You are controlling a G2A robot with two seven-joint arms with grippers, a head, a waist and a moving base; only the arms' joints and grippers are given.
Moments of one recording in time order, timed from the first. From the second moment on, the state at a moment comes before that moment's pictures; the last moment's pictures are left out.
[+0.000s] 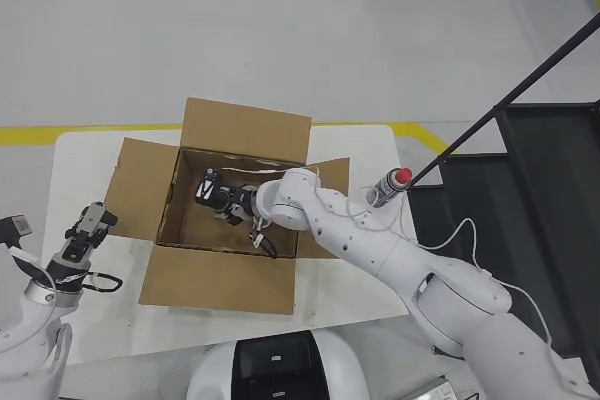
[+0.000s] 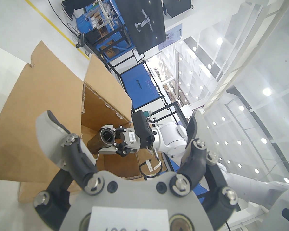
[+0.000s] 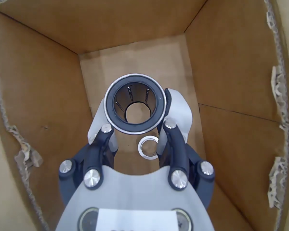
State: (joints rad) left arm 1.72 -1.03 -1.74 -1.76 -0.12 -0.57 -0.33; right arm -0.57 -1.50 0.48 -1.00 -0.96 -0.36 0.57
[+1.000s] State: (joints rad) left arm 1.72 -1.03 -1.74 -1.76 -0.12 -0.57 -0.33; right arm -1.03 -1.28 1.07 -1.65 -1.21 -0.68 0.31
